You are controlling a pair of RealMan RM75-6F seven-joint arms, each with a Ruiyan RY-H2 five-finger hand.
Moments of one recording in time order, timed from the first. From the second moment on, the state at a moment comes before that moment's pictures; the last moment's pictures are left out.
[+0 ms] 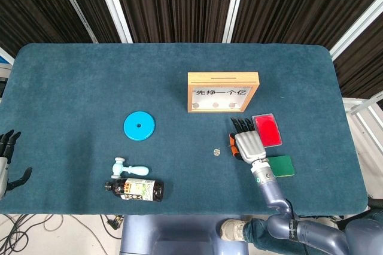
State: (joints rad) left arm -0.08 -1.09 -0.07 -1.70 1.35 1.44 0.12; right arm 0.59 -1.75 0.19 -1.23 -1.18 1.03 -0.37
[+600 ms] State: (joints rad) left arm -0.07 -1.08 -0.07 -1.72 1.33 1.43 0.11; right arm 0.59 -1.73 0.20 -1.26 -1.18 1.03 -0.31
